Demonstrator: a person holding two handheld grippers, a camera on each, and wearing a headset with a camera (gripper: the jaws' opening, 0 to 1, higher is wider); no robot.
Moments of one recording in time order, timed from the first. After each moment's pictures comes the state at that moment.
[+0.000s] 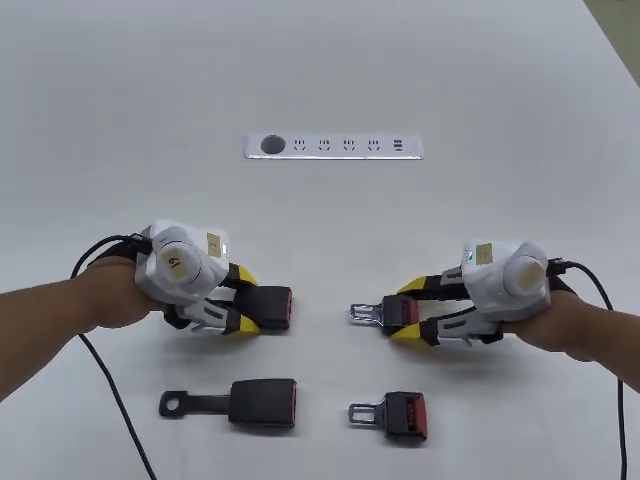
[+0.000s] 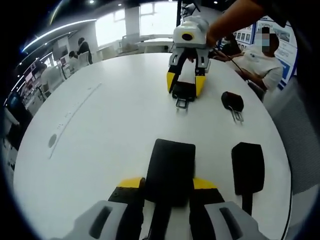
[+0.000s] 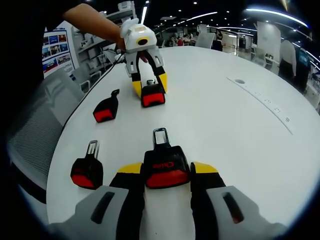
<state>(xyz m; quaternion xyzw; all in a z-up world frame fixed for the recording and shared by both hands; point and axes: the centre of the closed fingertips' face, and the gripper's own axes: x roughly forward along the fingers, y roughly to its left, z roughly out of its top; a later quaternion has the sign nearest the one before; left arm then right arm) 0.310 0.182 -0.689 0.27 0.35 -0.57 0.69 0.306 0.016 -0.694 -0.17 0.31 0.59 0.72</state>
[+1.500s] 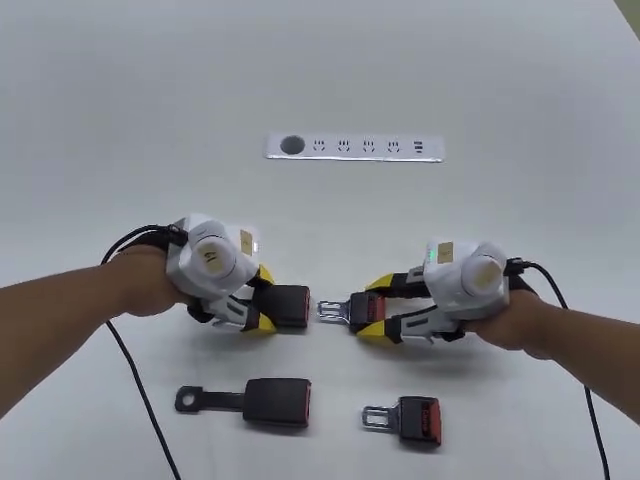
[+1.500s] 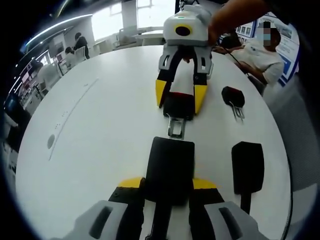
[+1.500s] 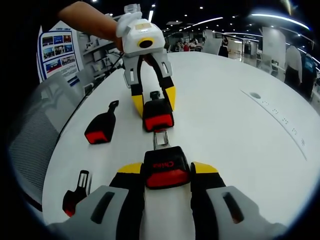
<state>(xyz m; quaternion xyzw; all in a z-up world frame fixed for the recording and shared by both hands) 0.307 0.182 -0.691 0.30 0.37 -0.57 0.67 0.308 0.088 -0.696 -0.17 0.28 0.62 0.72</state>
